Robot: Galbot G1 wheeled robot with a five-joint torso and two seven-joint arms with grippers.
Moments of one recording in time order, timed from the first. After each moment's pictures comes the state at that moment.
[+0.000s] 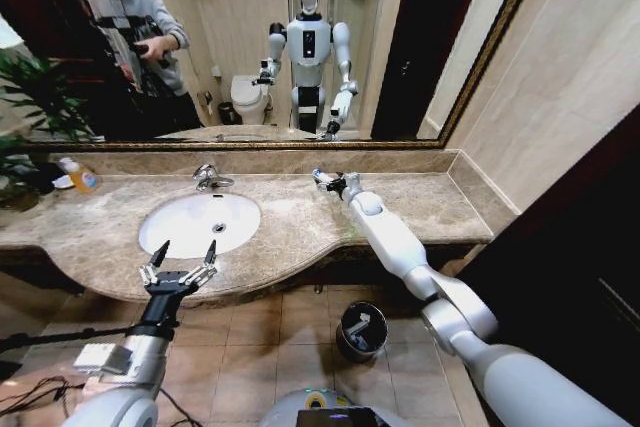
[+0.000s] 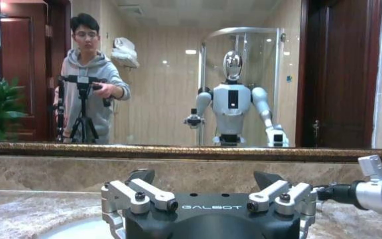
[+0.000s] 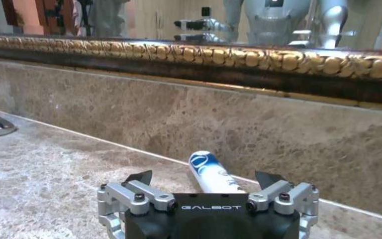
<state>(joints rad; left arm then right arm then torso) 1.84 -1.36 -0.82 -2.47 -0.37 0.04 0.05 -0.22 1.44 0.01 0.81 0.35 -0.18 -0.14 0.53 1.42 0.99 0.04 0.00</state>
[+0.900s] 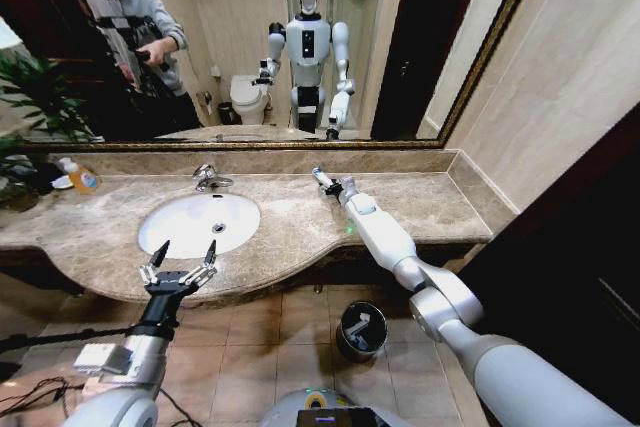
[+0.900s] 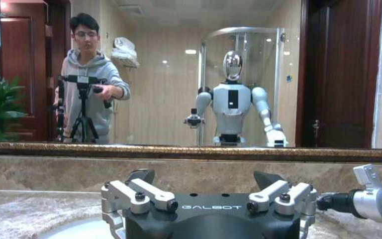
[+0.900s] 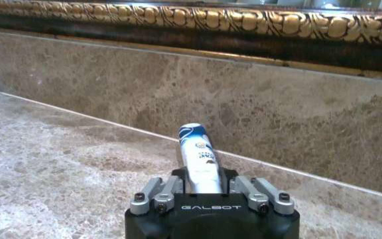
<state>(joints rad) 1.84 -1.36 -0.82 -2.47 -0.37 0.04 0.05 -0.20 1.47 0.02 0.71 0.29 -0.16 -0.13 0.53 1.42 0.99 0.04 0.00</state>
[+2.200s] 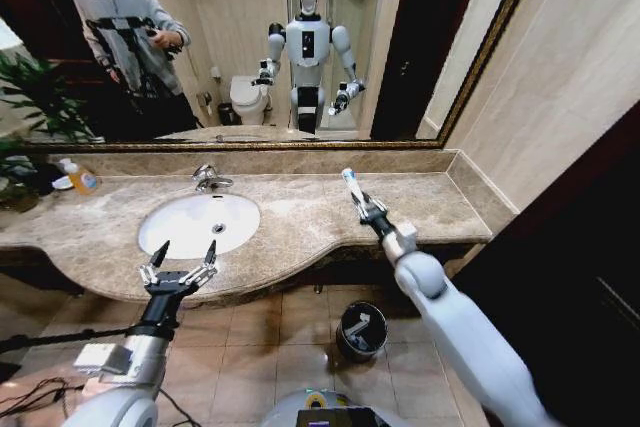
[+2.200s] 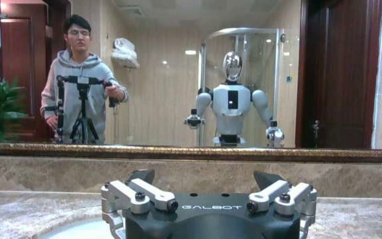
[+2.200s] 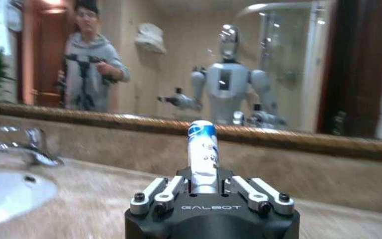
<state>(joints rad) 1.84 -1.36 -0.82 -2.47 -0.37 0.04 0.05 -1.25 1.09 0.36 2.05 0.33 -0.11 0.08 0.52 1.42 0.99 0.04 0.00</state>
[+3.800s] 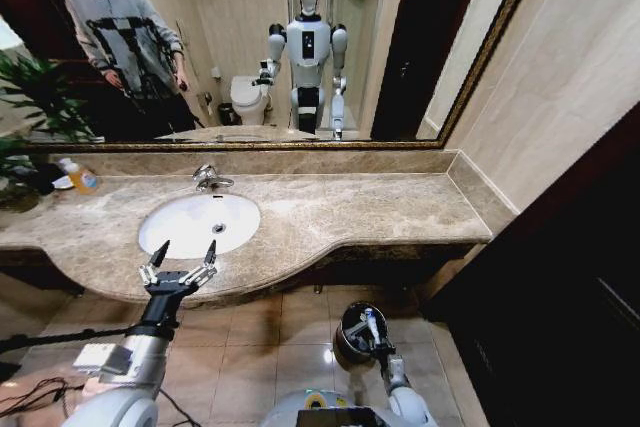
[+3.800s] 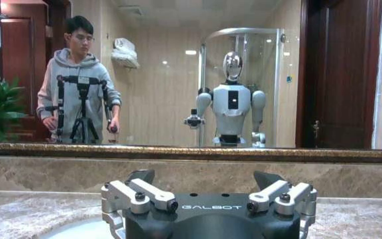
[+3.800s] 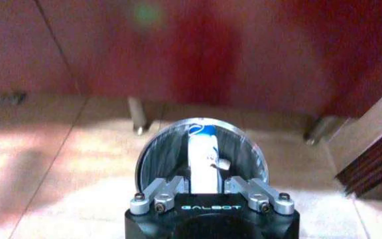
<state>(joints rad) 1.84 -1.36 -0.82 -2.47 -0.37 0.04 0.05 -1.30 1.46 0.43 1.00 0.06 0.11 0.02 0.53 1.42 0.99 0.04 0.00</state>
